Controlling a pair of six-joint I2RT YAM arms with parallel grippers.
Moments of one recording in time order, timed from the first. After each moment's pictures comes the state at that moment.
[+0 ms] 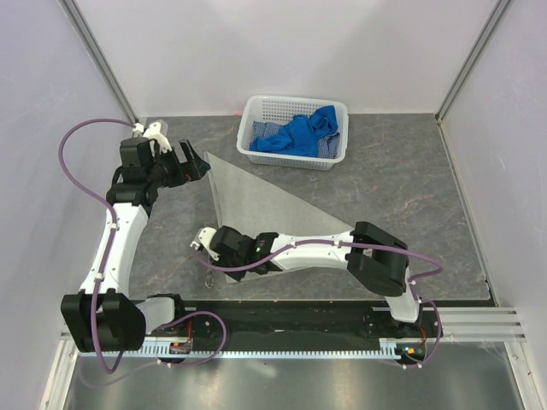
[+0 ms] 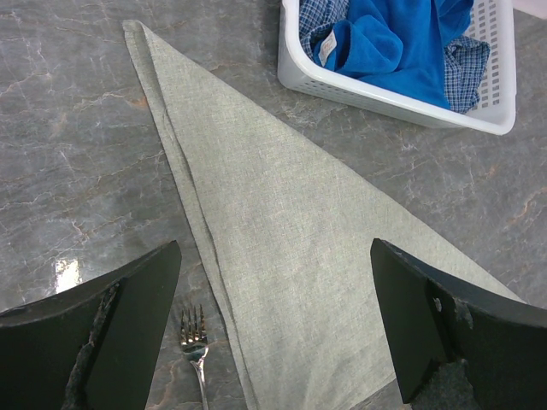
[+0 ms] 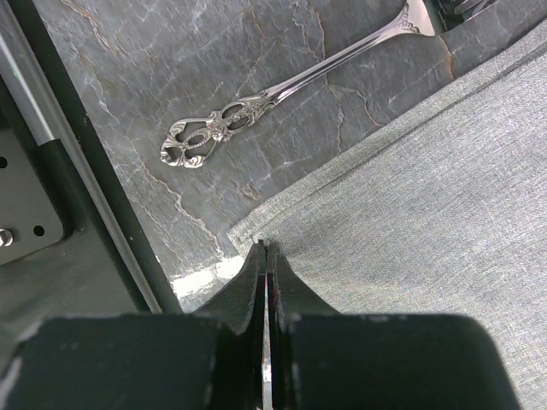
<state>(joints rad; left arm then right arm) 0.04 1.19 1.07 -0.42 0.34 -0.30 1.27 2.00 1.43 -0.31 0.03 0.10</state>
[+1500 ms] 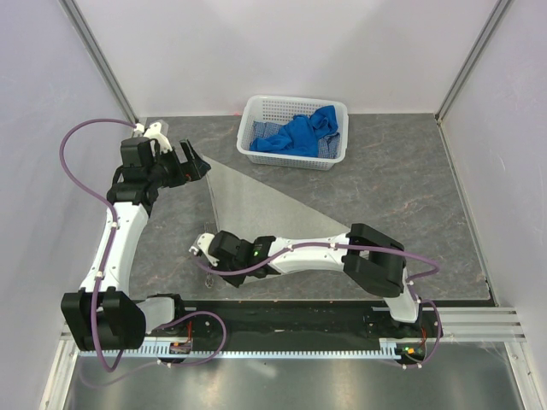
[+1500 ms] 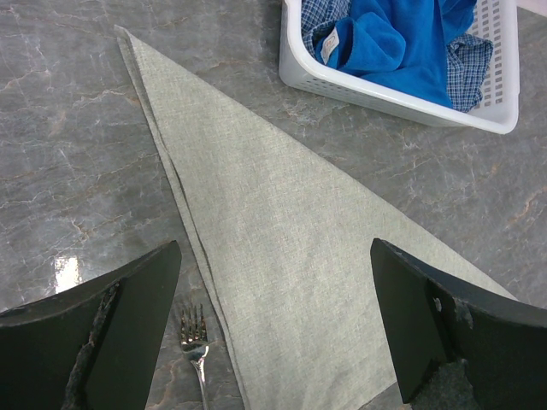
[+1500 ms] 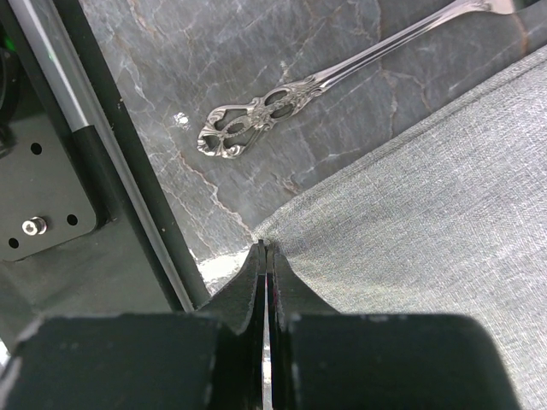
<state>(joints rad) 0.04 1.19 1.07 -0.42 0.34 -0.30 1.29 2.02 1.43 -0.31 -0.02 0.15</state>
